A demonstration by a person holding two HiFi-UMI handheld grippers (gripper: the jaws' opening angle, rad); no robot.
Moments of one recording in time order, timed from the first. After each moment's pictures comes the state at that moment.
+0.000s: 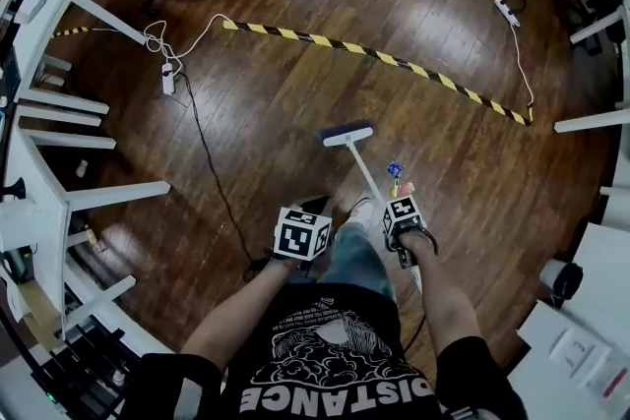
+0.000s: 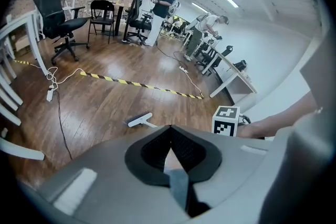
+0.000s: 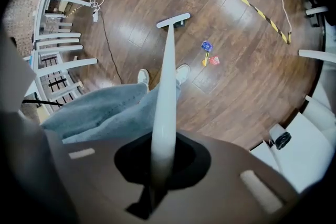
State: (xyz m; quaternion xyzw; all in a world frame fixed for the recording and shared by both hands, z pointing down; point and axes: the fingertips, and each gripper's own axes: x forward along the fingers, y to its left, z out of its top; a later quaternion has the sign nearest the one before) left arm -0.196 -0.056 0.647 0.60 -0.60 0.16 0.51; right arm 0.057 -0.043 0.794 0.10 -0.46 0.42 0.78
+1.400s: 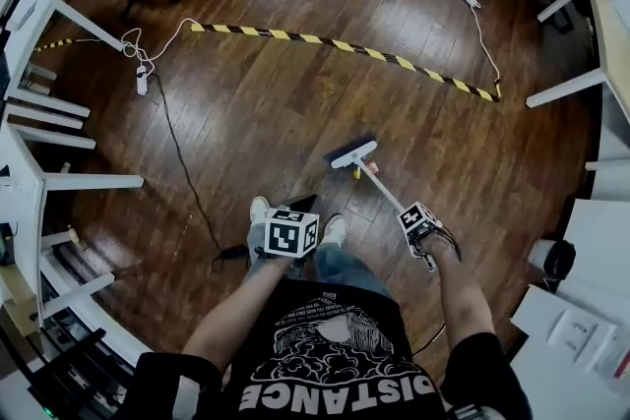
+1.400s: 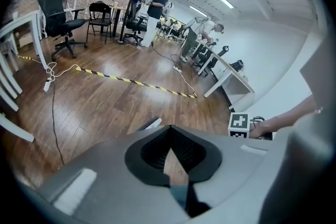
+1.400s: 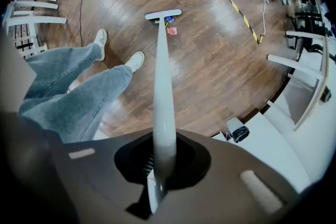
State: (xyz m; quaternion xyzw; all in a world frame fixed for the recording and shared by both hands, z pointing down) left arm -0.016 -0.045 0.647 0.59 -0.62 0.14 0.50; right arm 0.357 -0.086 0.773 0.12 -0.40 0.26 0.87
